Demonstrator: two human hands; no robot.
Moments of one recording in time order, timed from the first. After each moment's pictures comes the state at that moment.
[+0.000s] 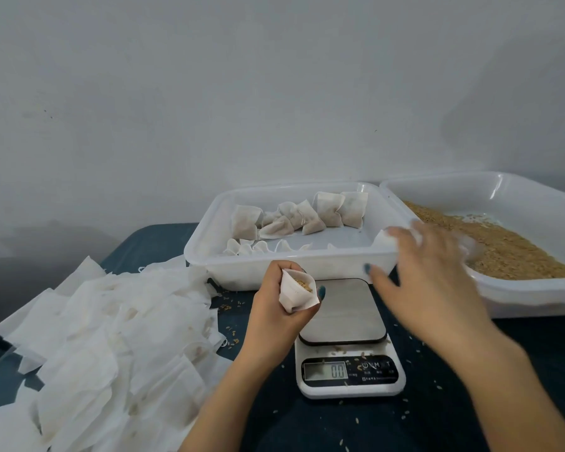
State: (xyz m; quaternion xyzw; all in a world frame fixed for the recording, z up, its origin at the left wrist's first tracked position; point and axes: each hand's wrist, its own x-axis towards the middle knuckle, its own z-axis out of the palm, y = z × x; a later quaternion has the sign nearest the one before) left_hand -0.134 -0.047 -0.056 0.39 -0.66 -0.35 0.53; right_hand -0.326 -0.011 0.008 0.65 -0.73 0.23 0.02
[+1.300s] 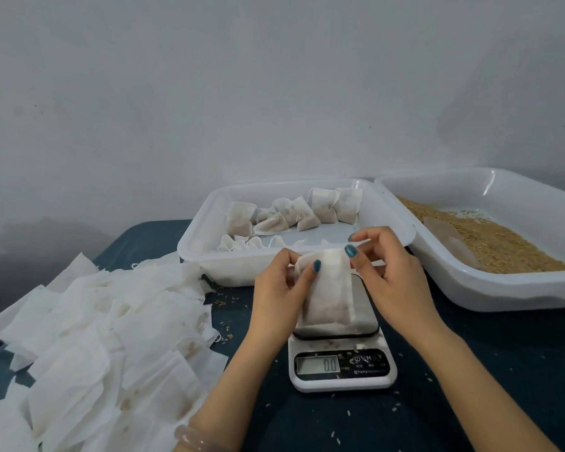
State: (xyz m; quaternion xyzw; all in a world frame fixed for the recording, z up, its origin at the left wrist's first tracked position) left_hand -0.152 -0.070 -0.059 0.44 -0.65 -0.33 0.52; right_hand -0.326 -0.043 -0.037 0.65 -0.54 0.51 -0.13
